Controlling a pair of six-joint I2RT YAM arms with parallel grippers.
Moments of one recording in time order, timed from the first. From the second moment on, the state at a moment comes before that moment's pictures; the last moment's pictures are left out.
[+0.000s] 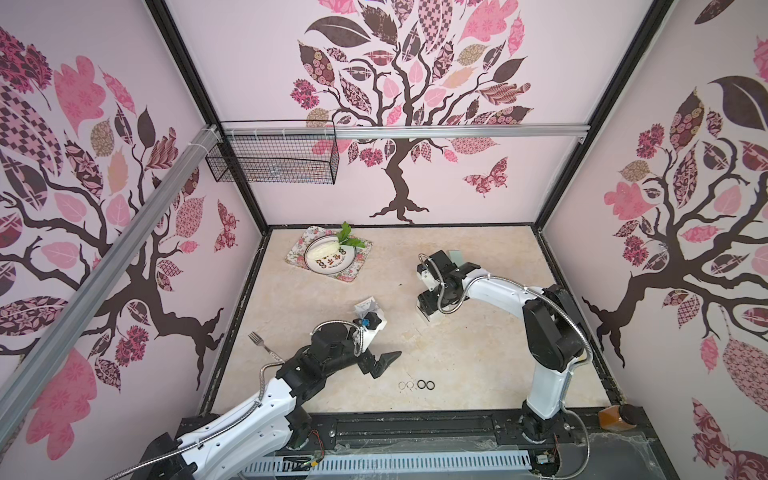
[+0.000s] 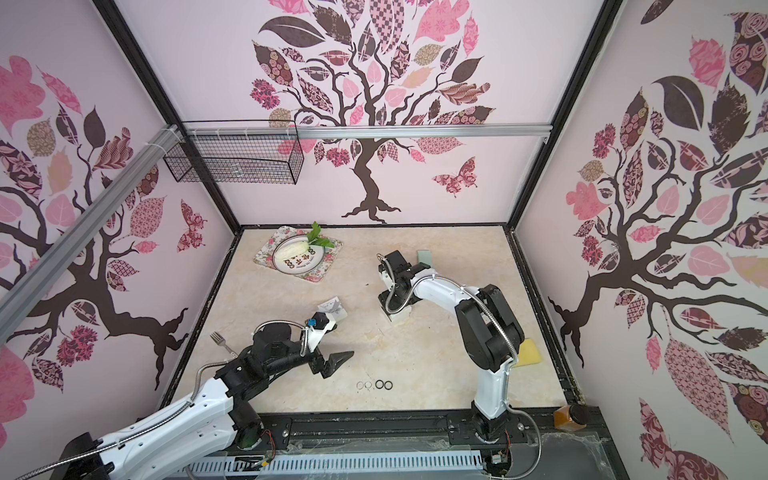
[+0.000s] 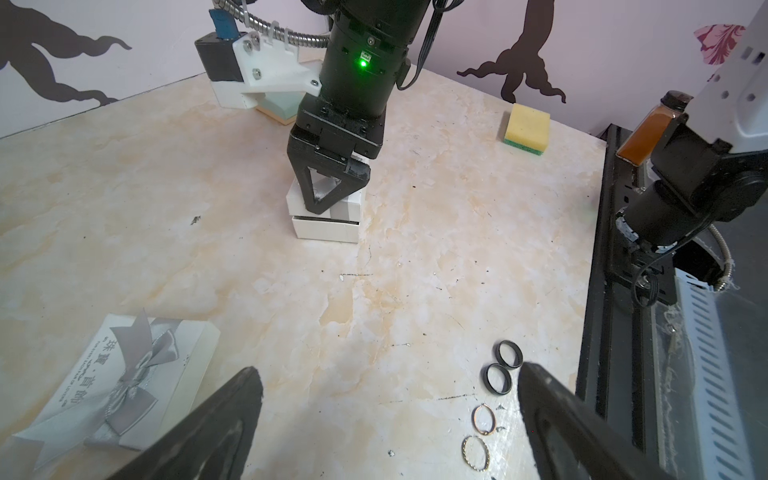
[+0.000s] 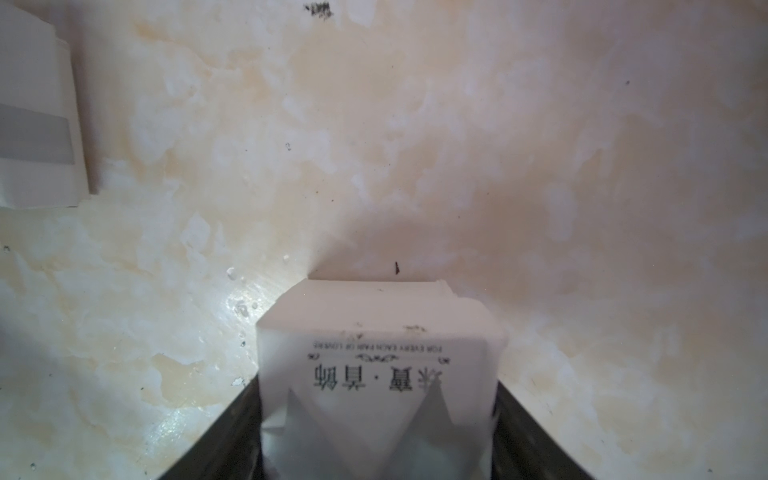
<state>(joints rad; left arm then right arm) -0.74 0.79 0.36 0.01 0.29 0.03 0.57 1.87 1.32 -0.65 -0.05 0.06</state>
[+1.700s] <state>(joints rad) -0.75 0.98 0.44 -0.05 0.19 0.00 0.41 1.54 1.14 -0.53 -0.17 0.19</state>
